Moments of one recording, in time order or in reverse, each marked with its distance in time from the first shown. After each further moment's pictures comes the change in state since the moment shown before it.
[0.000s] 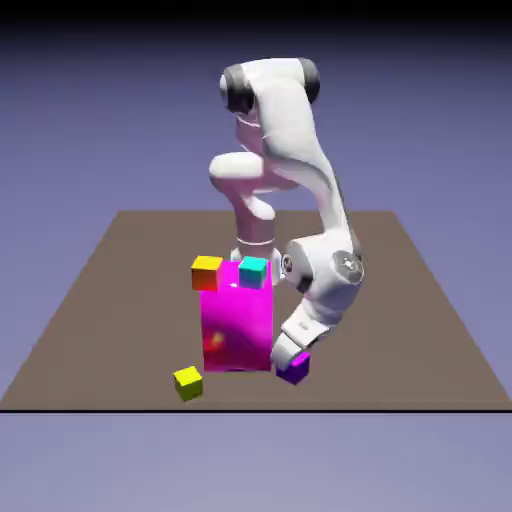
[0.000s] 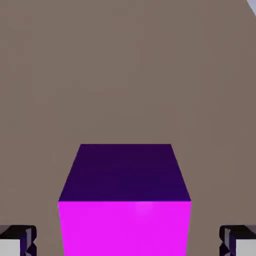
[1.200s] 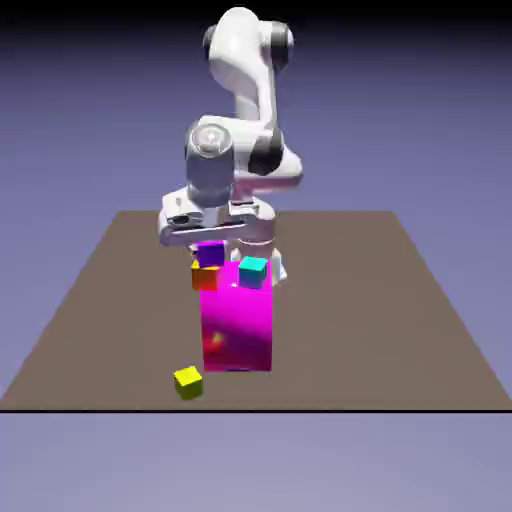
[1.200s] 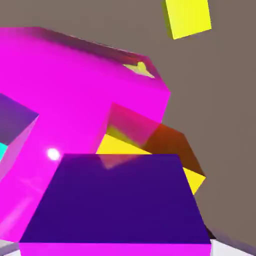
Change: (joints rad) arm -0.011 -0.662 -0.390 0.003 0.239 -0.652 -0.067
